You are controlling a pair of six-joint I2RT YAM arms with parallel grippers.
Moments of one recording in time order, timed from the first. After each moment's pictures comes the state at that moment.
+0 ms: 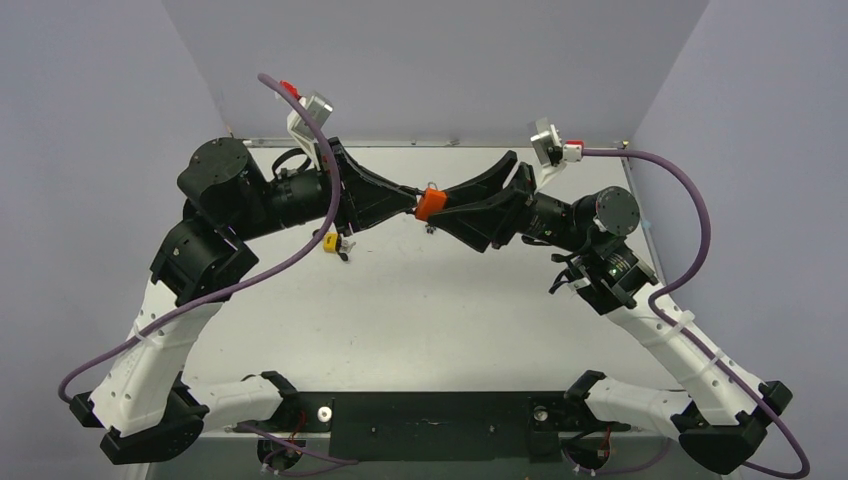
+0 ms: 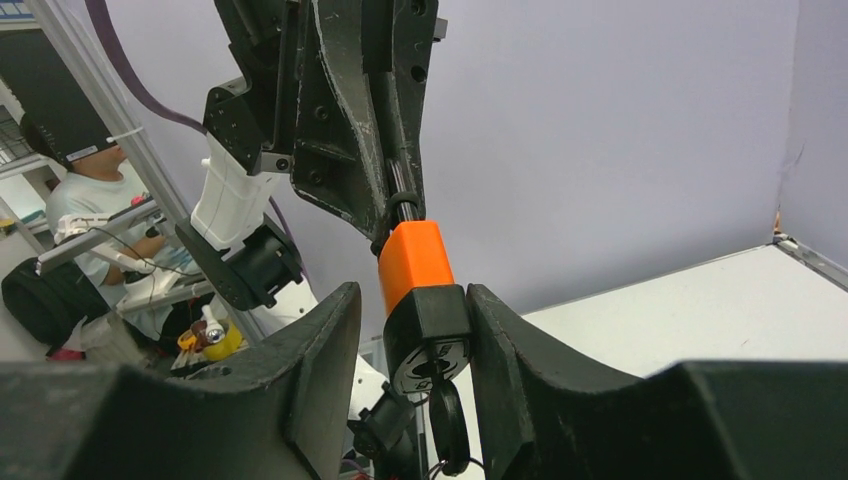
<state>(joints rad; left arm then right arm) -0.70 1.16 1.77 -0.53 0.53 -0.58 0.73 1.06 1.26 0.22 -0.63 0.57</state>
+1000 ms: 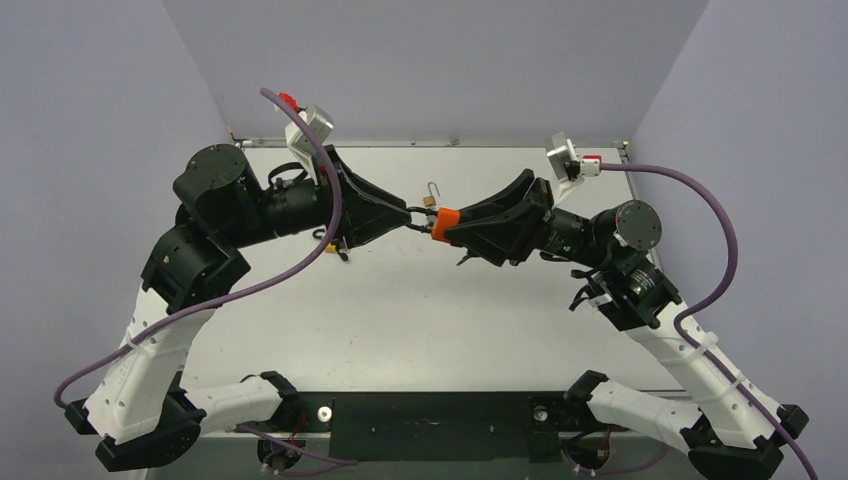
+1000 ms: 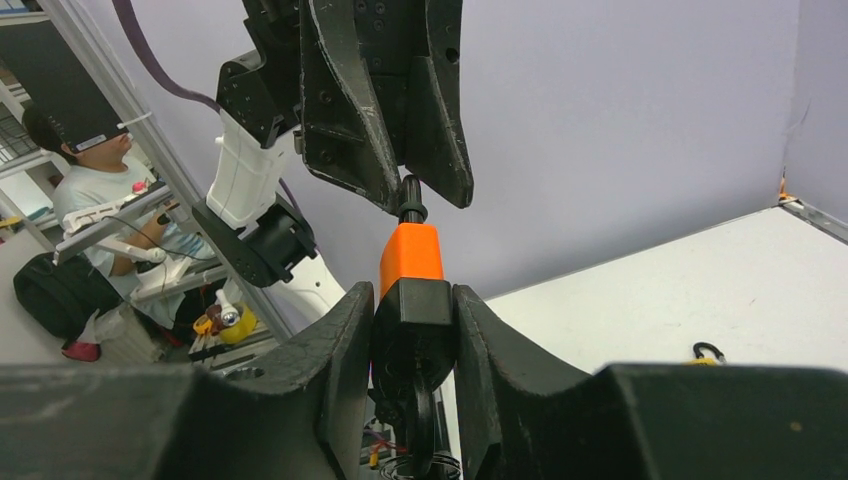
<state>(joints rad) -0.70 1.13 1.76 -0.61 0.54 -0.47 0.71 0.96 1.23 0.11 -0.64 0.57</state>
